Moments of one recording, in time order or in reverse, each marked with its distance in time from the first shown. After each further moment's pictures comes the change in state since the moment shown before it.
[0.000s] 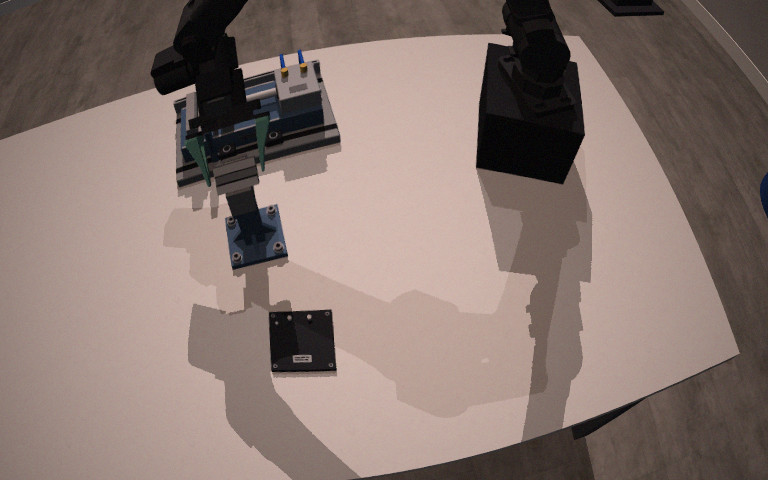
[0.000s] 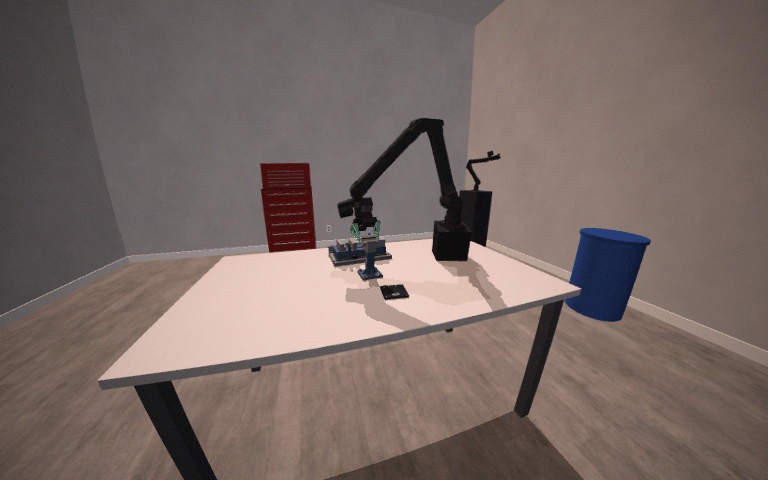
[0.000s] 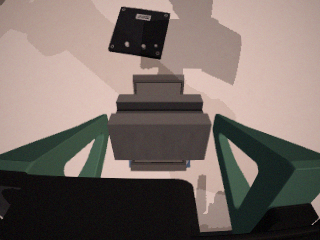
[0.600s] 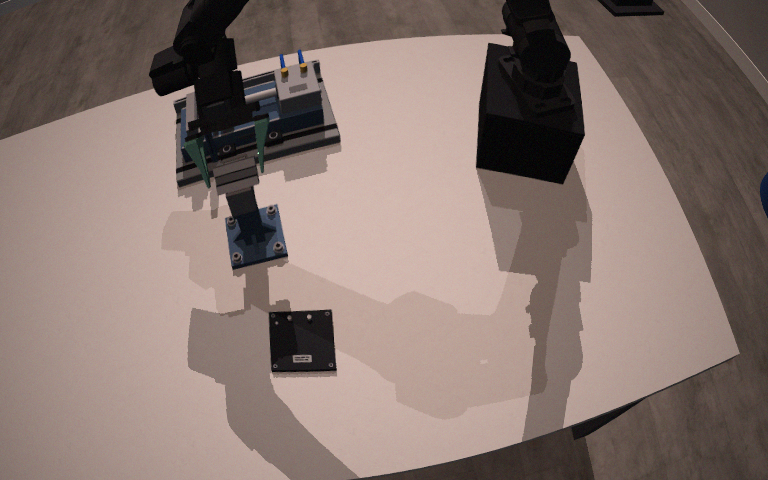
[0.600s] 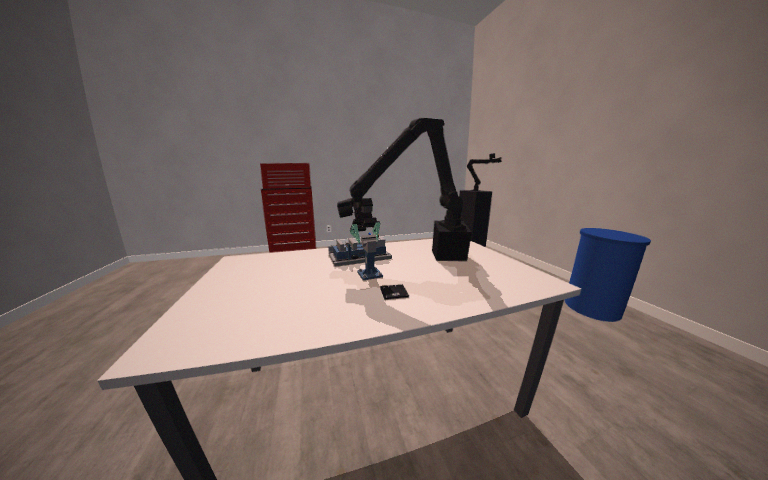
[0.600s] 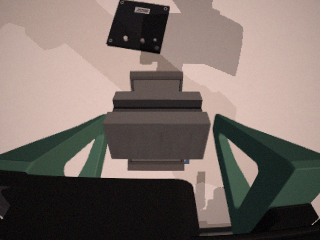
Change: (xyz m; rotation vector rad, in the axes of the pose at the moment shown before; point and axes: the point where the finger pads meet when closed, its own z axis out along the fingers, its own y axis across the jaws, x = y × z) arm 0.003 -0.001 0.002 -0.001 0.033 -0.002
